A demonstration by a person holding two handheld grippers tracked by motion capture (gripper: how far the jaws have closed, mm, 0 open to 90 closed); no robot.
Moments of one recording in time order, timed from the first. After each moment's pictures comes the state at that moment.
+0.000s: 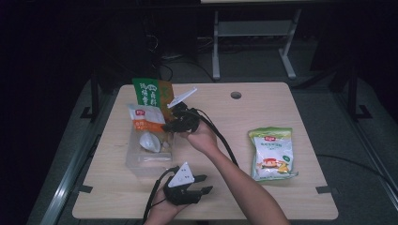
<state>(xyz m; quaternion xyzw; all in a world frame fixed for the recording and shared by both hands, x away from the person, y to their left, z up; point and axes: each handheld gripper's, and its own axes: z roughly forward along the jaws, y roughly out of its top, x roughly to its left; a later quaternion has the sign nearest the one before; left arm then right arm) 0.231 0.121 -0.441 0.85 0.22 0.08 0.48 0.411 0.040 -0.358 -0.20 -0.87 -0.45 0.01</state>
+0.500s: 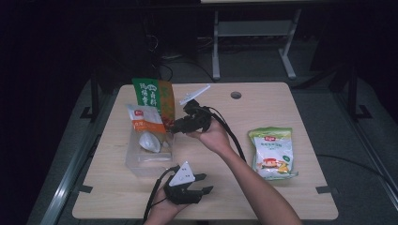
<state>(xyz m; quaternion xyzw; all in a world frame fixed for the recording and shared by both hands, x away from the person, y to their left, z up) 0.233 0.119 -0.442 0.85 0.23 0.08 0.47 0.405 0.005 -0.345 -0.23 -0.87 -0.45 0.03</state>
